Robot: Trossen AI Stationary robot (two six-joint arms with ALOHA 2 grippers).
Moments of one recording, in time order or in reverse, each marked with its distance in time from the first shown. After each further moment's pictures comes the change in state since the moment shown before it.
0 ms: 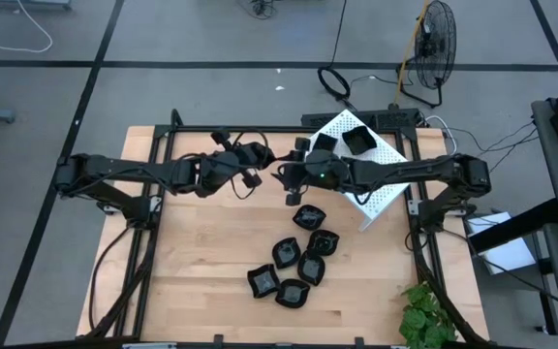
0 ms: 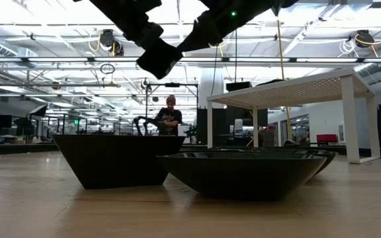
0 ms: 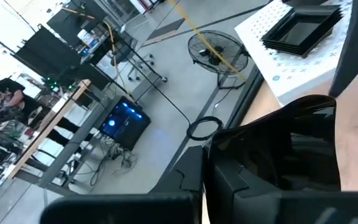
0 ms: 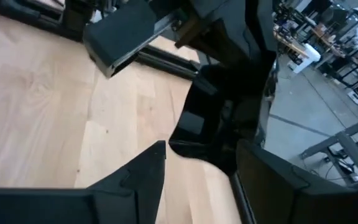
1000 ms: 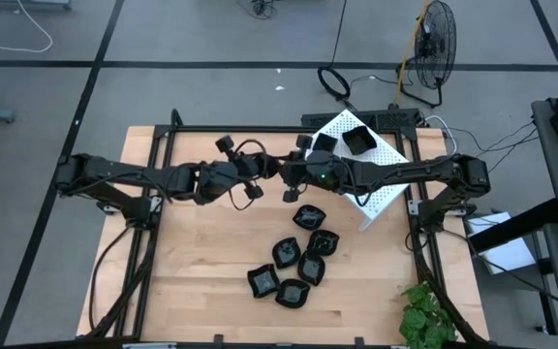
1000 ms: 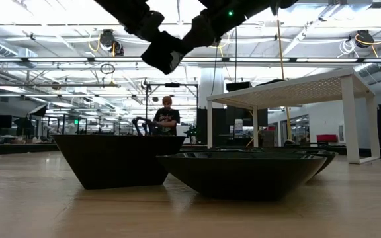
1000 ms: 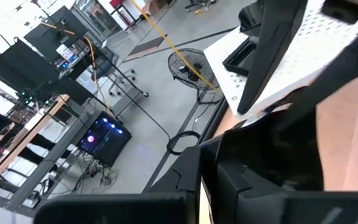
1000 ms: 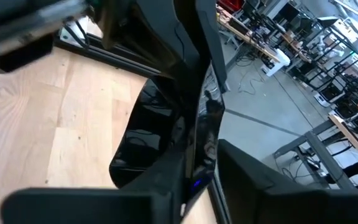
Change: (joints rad) left arm -0.088 0.000 0.000 0.019 0.033 -0.032; right arm 0.007 0.008 0.000 0.062 0.098 -0.049
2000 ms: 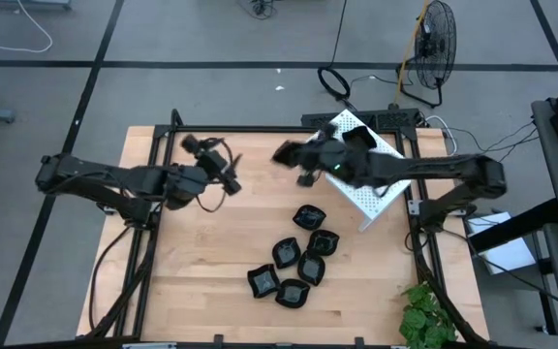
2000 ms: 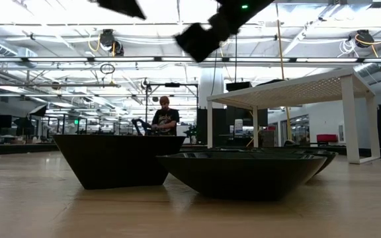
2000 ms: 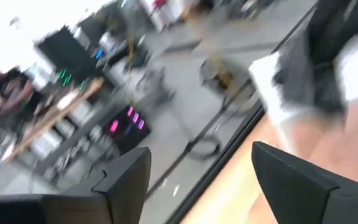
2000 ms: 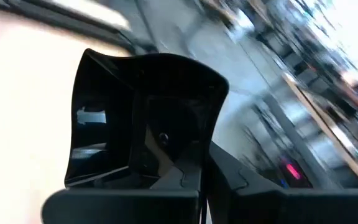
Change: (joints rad) left arm -0.115 -0.210 0.008 -0.200 -0.253 -0.167; right arm -0.031 -0.136 0.005 -0.216 0.199 0.030
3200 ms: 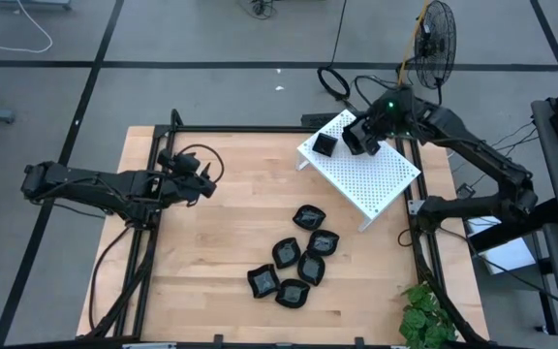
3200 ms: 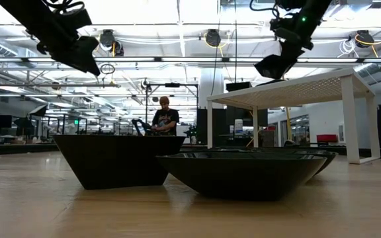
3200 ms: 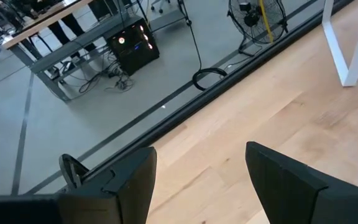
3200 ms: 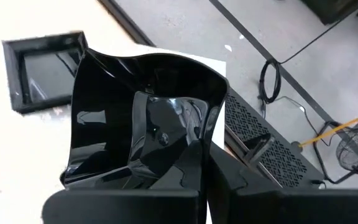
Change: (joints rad) left arm 0.093 -0.256 -0.351 -0.383 0.050 -0.605; right arm -0.624 -0.308 0.038 -0.817 -0.433 0.313
